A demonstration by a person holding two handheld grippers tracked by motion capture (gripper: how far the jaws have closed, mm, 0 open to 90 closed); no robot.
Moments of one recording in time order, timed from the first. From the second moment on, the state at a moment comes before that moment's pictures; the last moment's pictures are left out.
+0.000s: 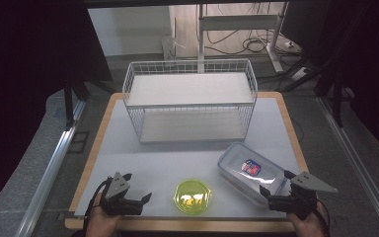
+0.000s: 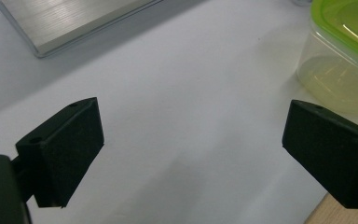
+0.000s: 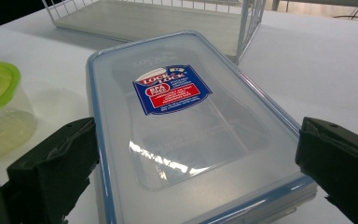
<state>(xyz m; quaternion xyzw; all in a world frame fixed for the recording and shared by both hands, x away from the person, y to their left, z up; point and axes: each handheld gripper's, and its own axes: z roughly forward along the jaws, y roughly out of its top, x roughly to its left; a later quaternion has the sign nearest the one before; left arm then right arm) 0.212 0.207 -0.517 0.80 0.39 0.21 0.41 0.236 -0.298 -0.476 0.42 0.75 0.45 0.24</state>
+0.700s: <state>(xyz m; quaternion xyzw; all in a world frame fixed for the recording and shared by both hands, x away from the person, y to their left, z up) 0.213 0.205 -0.514 0.80 0.40 0.18 0.41 0.235 -0.300 -0.476 0.44 0.74 0.45 0.23</state>
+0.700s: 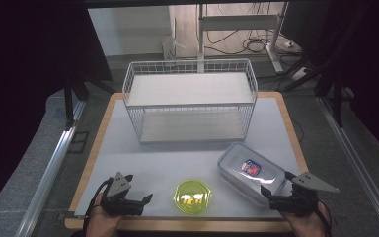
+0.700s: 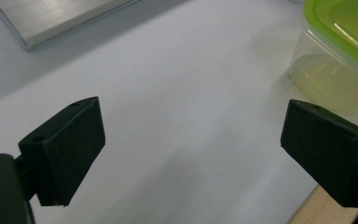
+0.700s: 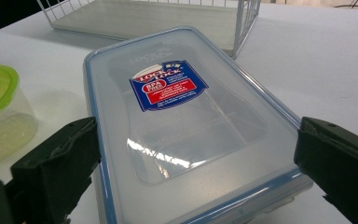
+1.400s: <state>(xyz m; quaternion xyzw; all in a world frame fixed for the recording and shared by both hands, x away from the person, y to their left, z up) 0.201 0.144 -0.479 0.82 0.30 0.12 0.47 0.234 -0.298 -0.474 0.43 0.75 0.44 0.24</state>
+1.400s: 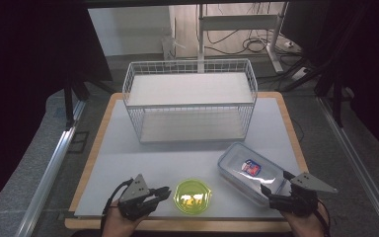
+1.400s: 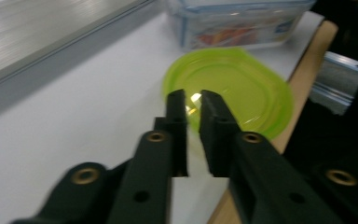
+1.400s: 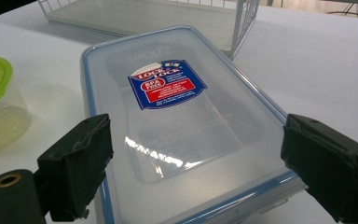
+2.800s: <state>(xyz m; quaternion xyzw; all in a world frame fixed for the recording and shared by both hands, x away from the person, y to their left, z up) 0.216 0.037 -0.489 0.87 0.26 0.06 0.43 0.235 -0.299 -0.476 0.43 0.76 0.42 0.25</state>
